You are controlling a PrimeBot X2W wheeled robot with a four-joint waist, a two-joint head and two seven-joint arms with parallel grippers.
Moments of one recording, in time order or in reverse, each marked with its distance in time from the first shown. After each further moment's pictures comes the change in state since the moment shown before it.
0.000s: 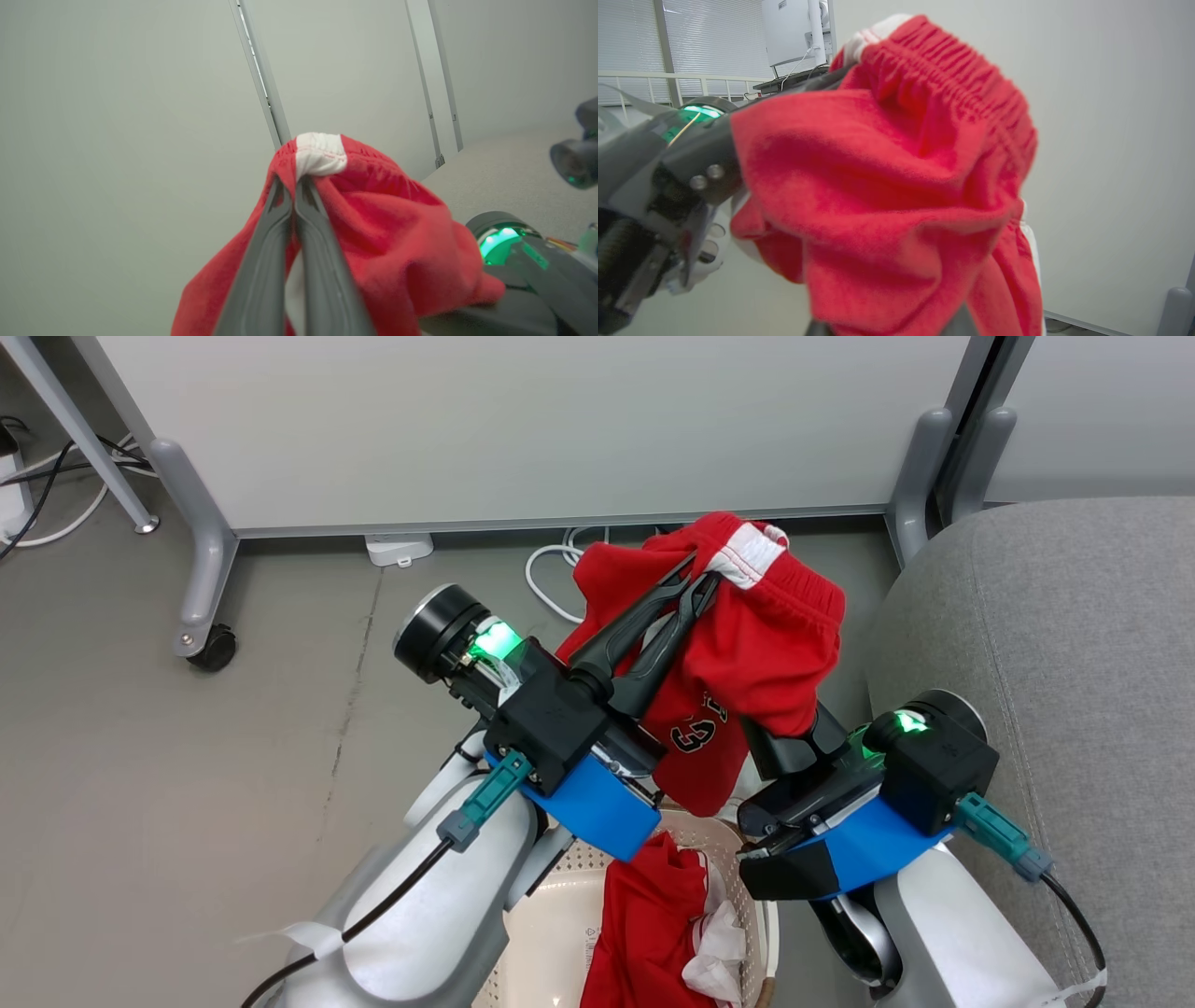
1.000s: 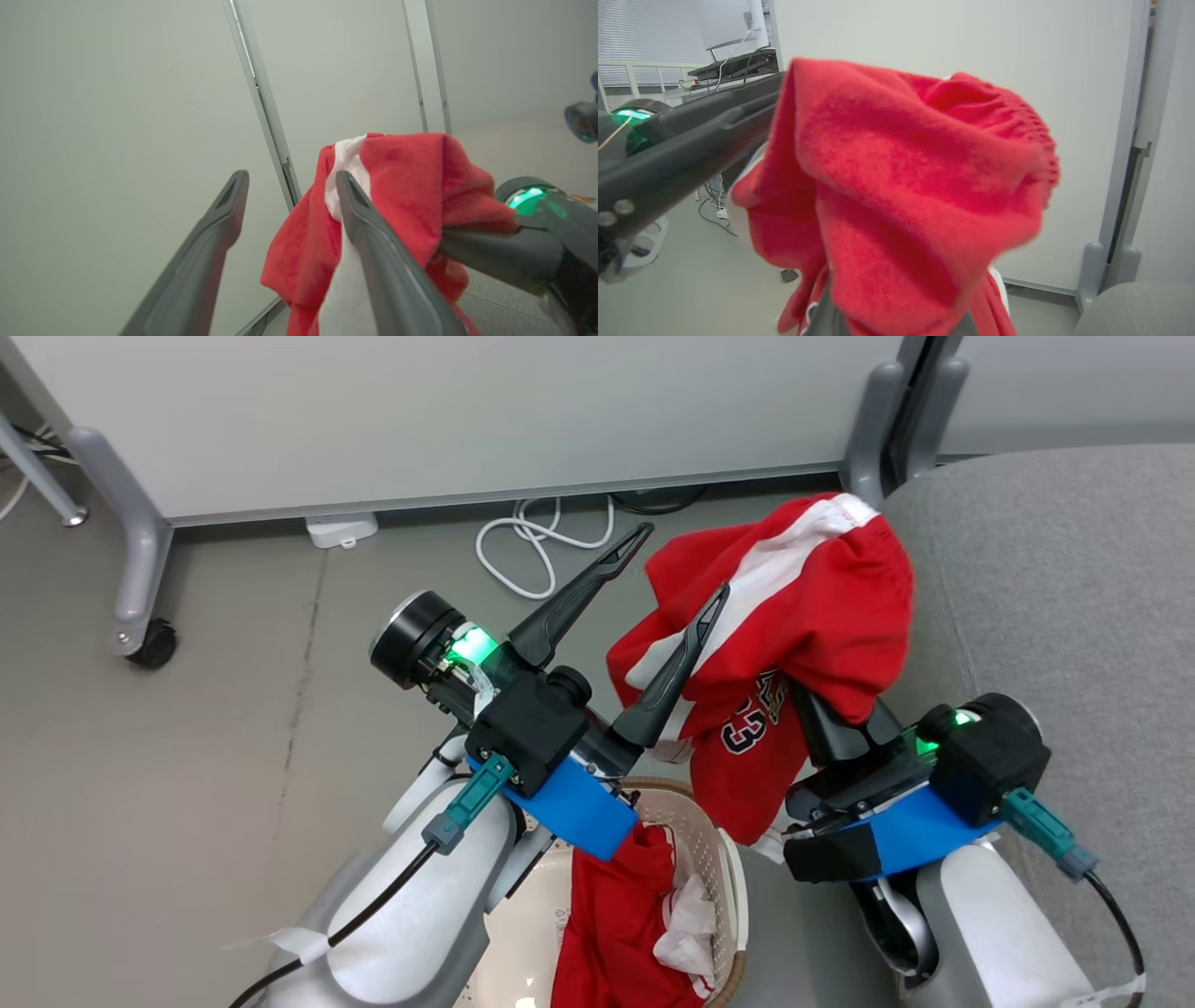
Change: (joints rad) left arm 0.015 0.020 0.024 0.007 0.024 0.000 0.000; right arm 0.023 0.000 -0.094 0.002 -0.039 0.000 0.000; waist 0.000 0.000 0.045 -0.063
